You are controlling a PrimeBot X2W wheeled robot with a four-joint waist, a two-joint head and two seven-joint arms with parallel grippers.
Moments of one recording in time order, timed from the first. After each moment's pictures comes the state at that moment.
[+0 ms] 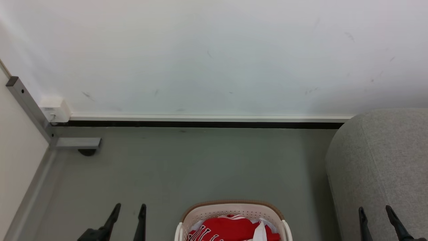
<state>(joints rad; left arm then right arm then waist) 0.00 0.08 -0.05 0.29 -0.11 -0.05 -0.26 0.05 -0.05 -0.11 0.27 0.03 0.13 -0.26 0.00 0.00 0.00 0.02</state>
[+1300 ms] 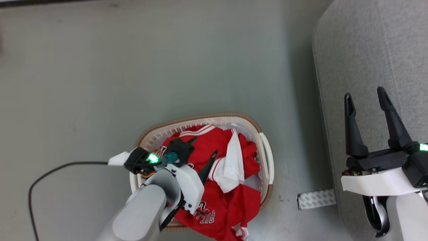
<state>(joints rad) -0.63 0.14 -0.61 0.63 -0.22 -0.13 -0.08 -0.34 -0.05 0.04 0.06 0.11 0.13 -0.26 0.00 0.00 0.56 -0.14</state>
